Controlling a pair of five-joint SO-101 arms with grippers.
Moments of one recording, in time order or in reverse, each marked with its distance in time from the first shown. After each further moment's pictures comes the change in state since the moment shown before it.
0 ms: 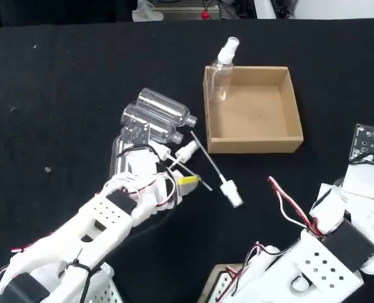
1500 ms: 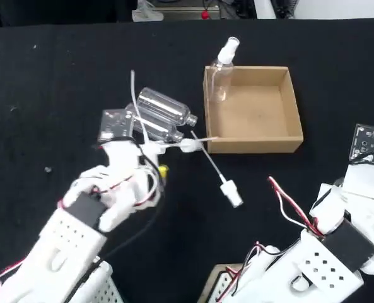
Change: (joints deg) left arm -5.2 -26.0 -11.9 33.6 -11.0; right arm 0.0 0.0 0.0 0.0 0.0
